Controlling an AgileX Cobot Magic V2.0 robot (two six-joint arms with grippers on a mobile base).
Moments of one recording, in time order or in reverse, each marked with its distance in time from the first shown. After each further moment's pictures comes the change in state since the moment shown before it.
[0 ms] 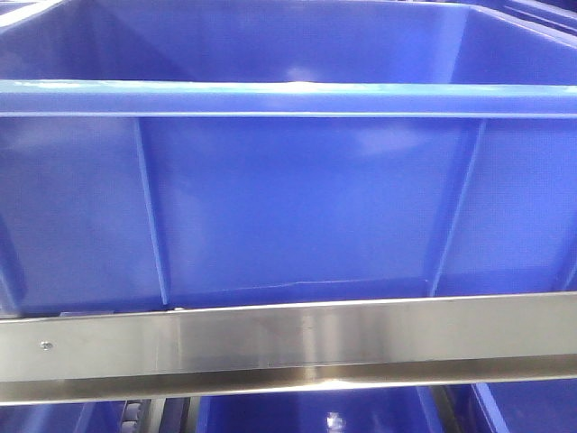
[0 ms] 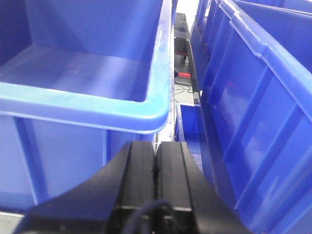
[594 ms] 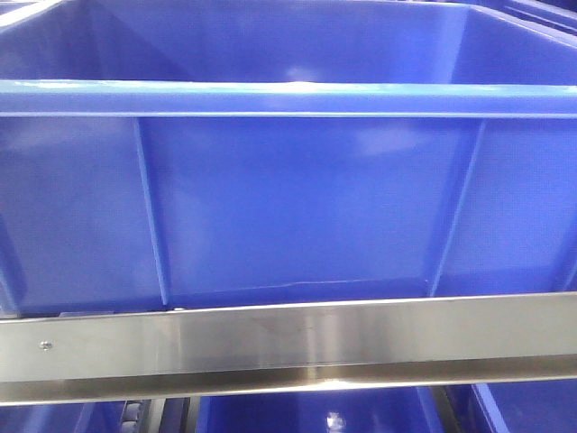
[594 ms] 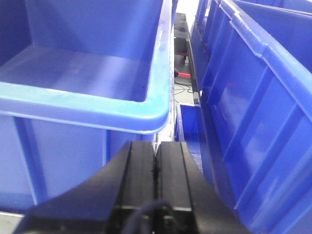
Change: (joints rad) left arm 0.000 0.000 0.000 -0.002 0.000 0.000; right arm 0.009 0.000 0.000 0.000 -0.002 0.000
